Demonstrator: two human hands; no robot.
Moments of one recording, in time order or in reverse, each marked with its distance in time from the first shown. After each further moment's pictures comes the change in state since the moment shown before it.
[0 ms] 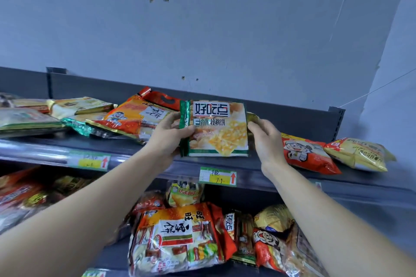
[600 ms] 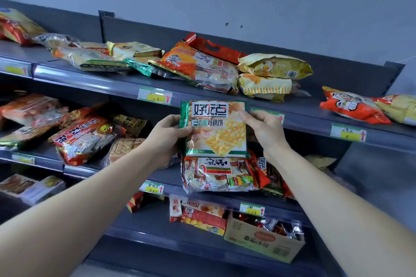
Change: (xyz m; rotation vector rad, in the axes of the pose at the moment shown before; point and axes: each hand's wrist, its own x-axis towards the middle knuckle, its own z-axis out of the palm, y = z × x) left_hand -0.110 -0.050 -0.130 -0.014 0.105 -0.237; right_hand -0.131 0.026 0.075 -0.021 -0.278 0.176
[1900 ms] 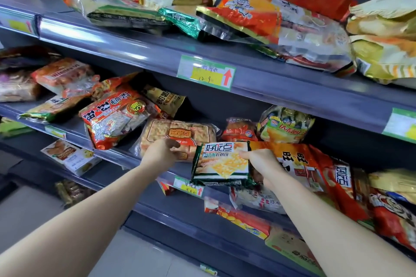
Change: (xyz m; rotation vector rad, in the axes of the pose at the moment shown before) left_hand 0.146 -0.106 -0.180 1.168 0.299 -0.192; right_hand 0.090 0.175 0.151 -0.265 -0.228 0.620
